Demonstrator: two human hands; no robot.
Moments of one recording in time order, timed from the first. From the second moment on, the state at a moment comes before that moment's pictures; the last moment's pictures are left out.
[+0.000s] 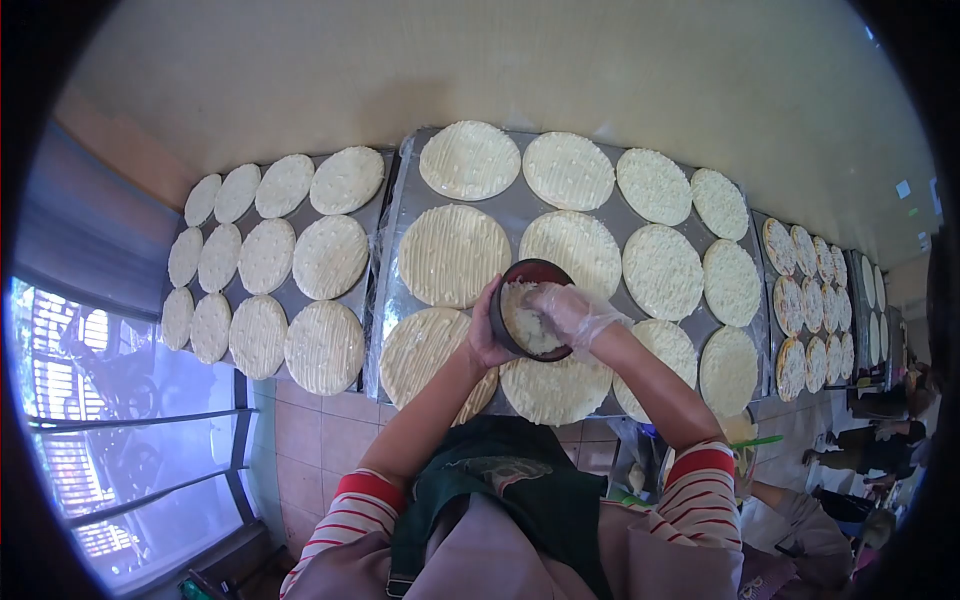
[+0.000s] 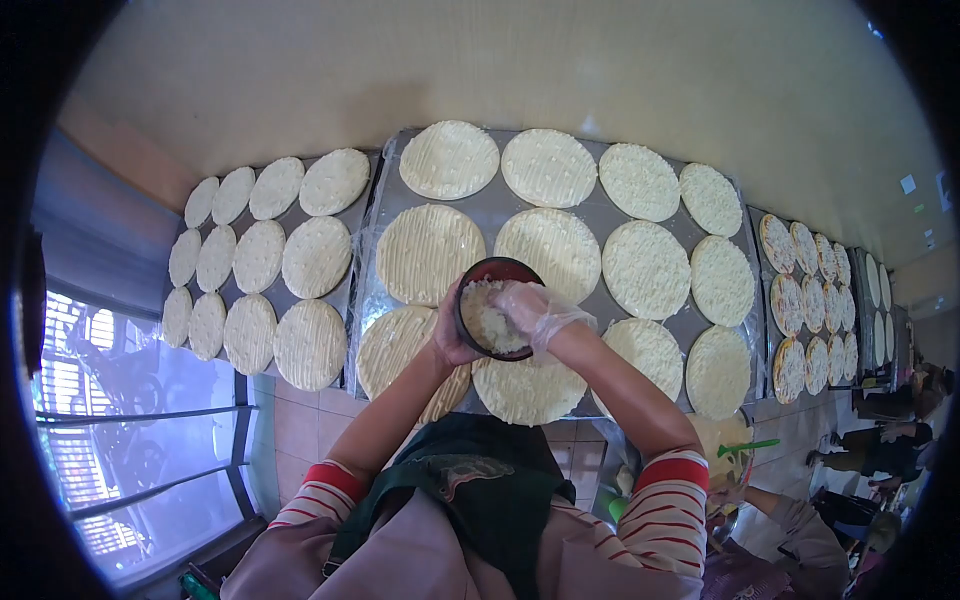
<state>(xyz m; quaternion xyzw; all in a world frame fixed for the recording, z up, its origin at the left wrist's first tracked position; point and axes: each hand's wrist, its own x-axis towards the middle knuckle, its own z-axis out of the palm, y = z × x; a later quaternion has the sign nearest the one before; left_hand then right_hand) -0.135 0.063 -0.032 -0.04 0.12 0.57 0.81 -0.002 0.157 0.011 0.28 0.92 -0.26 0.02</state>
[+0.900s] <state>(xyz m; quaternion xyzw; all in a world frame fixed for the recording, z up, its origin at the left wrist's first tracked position) -0.169 0.052 -0.037 -0.06 0.03 0.63 0.77 0.046 0.273 -0.002 0.41 0.83 -0.38 -0.01</state>
